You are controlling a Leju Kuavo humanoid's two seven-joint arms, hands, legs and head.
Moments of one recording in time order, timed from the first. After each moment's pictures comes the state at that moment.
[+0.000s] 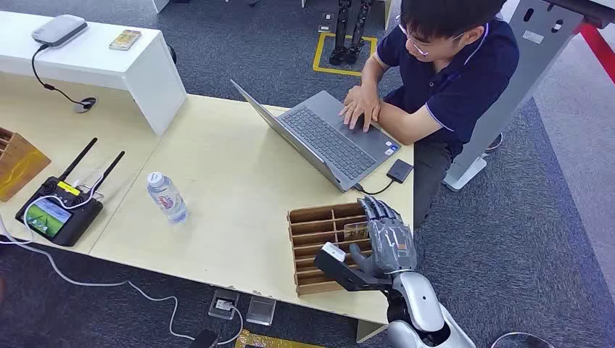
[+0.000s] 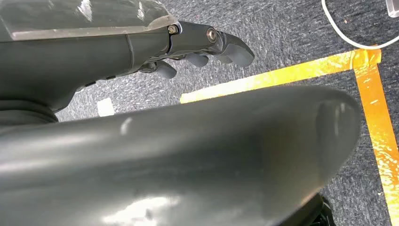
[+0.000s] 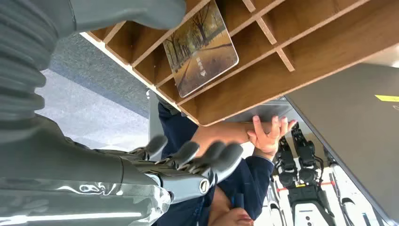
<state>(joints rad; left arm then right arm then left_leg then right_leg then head) -0.12 0.07 -1.27 -0.23 1.03 0.25 -0.06 -0.31 -0.17 0.84 -1.39 0.91 -0.28 0.33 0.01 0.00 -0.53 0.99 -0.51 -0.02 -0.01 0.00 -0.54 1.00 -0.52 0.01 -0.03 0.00</state>
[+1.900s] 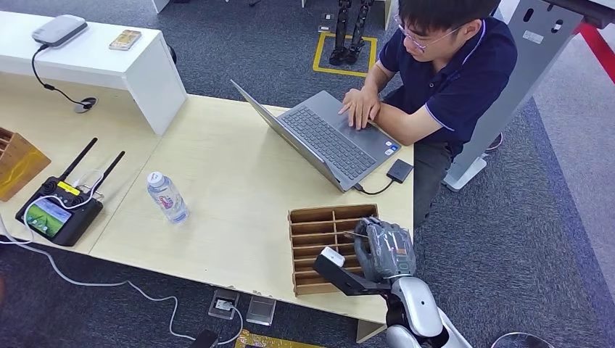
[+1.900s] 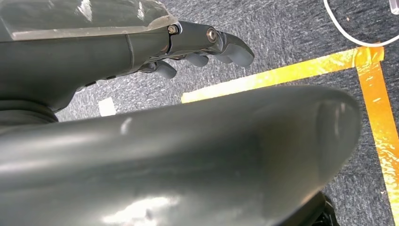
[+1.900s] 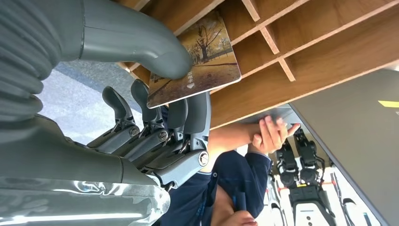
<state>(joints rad) -0.12 0.07 -1.27 -0.23 1.02 0.25 -0.05 -0.29 -0.17 0.84 -1.38 0.93 -0.29 0.34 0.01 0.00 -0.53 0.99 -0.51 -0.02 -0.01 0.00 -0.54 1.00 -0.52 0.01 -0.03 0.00</state>
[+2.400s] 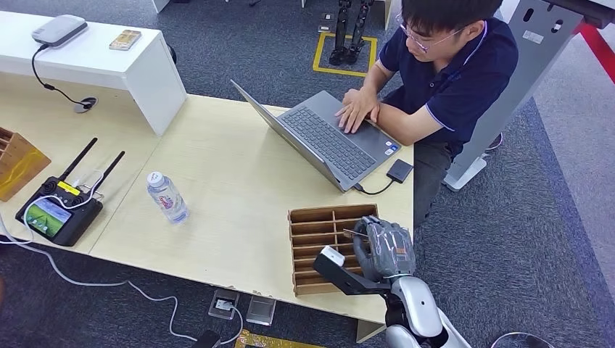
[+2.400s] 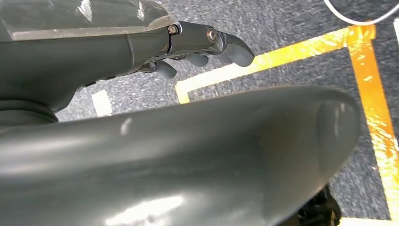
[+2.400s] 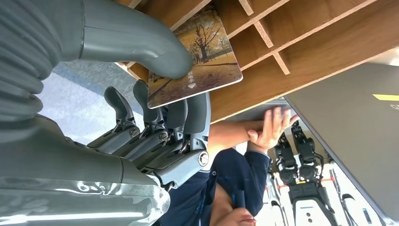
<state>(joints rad) -0.12 0.07 -1.27 -0.23 1.03 0.17 -0.07 -0.29 -0.16 0.84 -1.38 0.92 -0.31 0.33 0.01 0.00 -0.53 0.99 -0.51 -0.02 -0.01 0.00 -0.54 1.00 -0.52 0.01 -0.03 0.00</state>
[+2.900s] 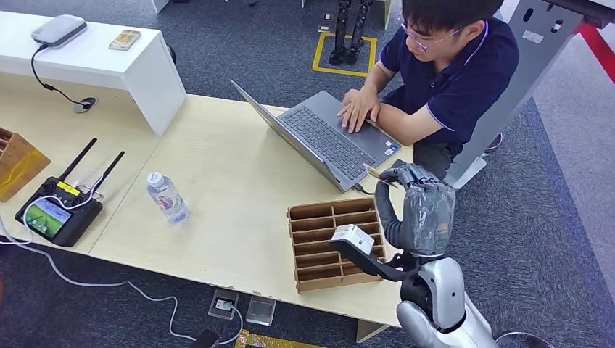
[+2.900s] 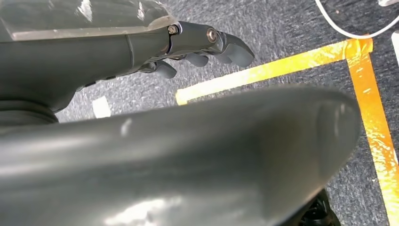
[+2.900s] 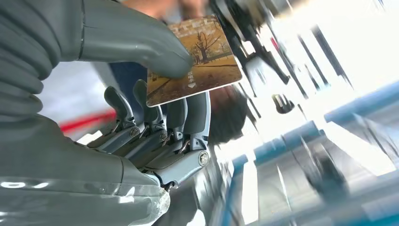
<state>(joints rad) -0.12 0.07 -1.27 -0.23 1.01 0.21 -0.08 -0.37 -0.16 0.77 -1.55 1.04 -0.67 0.22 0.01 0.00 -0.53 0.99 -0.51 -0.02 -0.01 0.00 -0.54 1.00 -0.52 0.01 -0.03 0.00</state>
